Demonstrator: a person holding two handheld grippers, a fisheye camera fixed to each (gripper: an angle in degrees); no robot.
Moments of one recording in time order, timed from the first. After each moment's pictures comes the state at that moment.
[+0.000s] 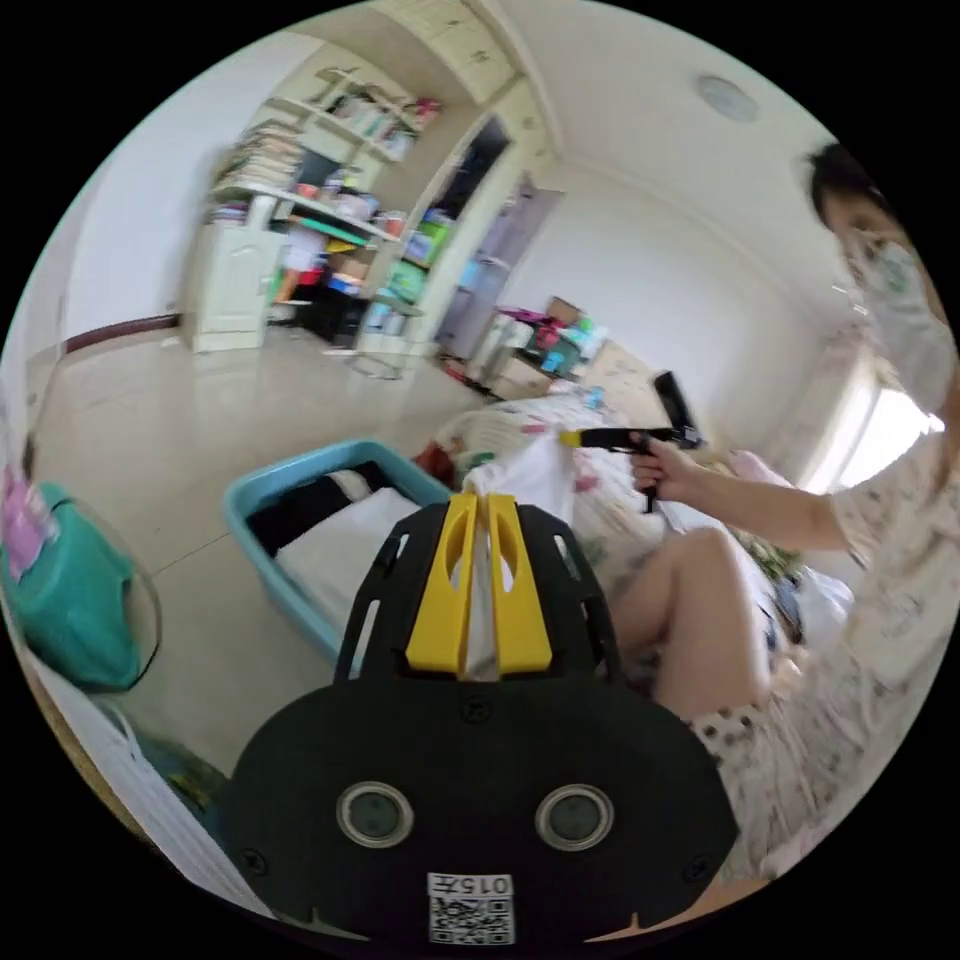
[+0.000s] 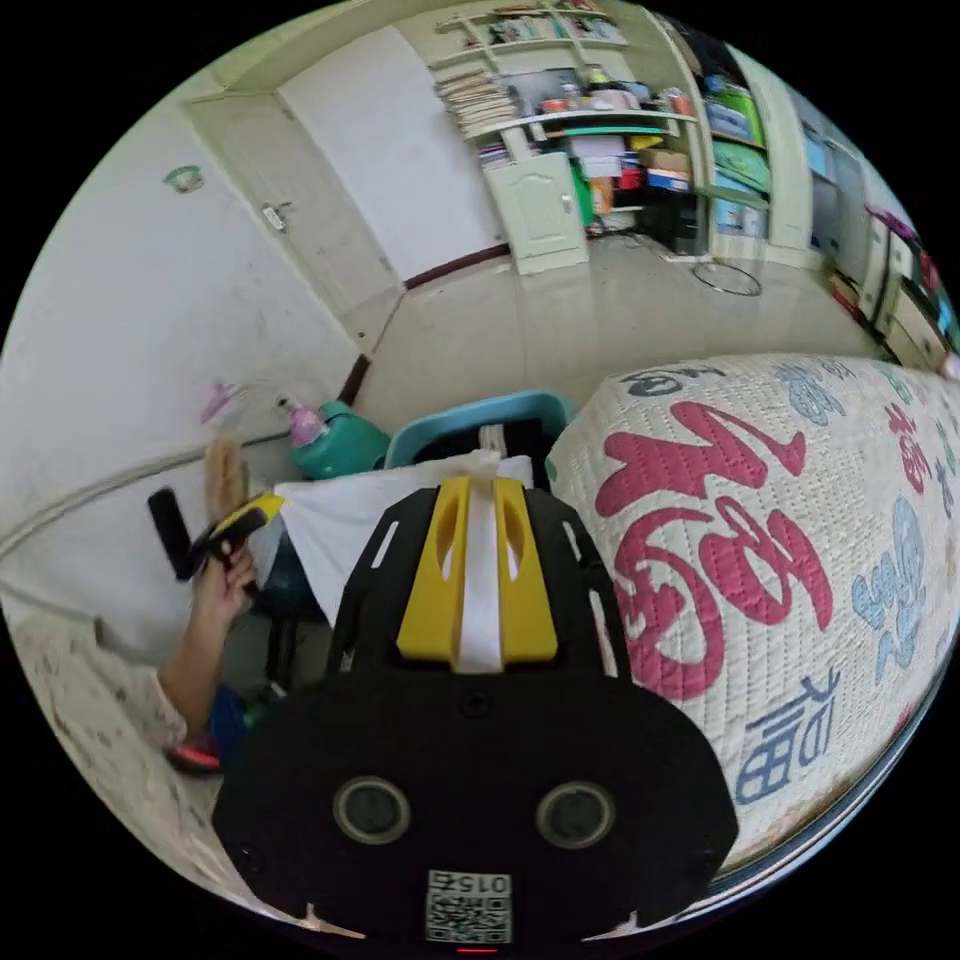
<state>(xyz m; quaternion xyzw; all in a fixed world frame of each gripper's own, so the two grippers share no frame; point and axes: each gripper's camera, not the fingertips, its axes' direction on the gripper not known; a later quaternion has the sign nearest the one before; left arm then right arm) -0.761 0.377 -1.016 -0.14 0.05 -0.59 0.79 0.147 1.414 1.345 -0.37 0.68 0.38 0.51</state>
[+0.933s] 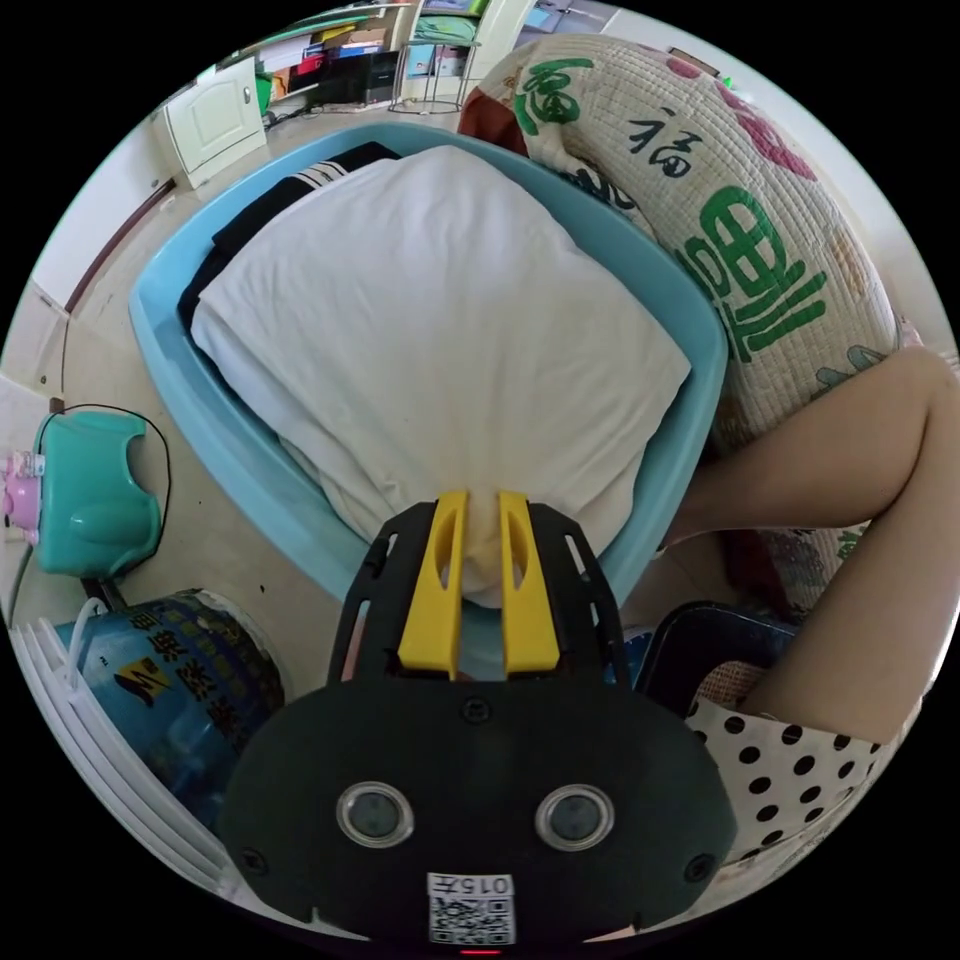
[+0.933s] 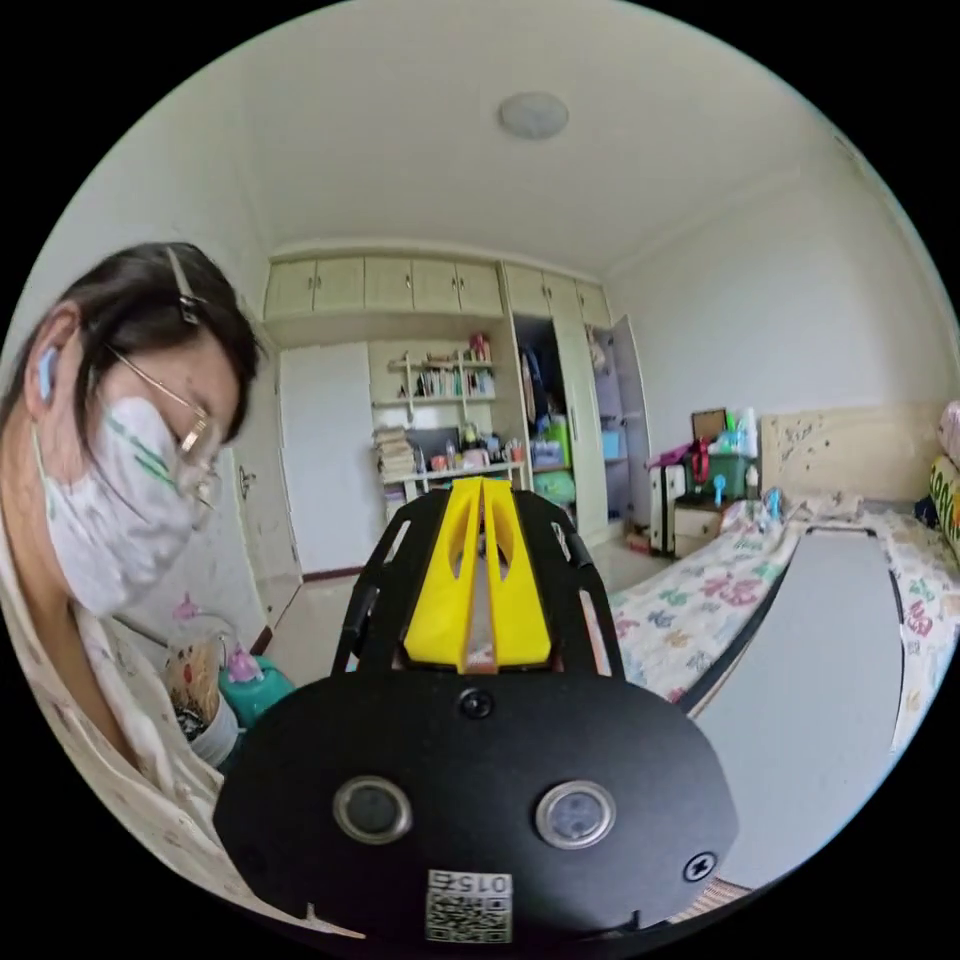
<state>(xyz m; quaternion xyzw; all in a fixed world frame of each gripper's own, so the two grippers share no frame) -0.475 0.193 -0.540 -0.53 0.22 -0.59 0.57 0.480 0.789 1.590 -0.21 0.90 0.29 -0.24</state>
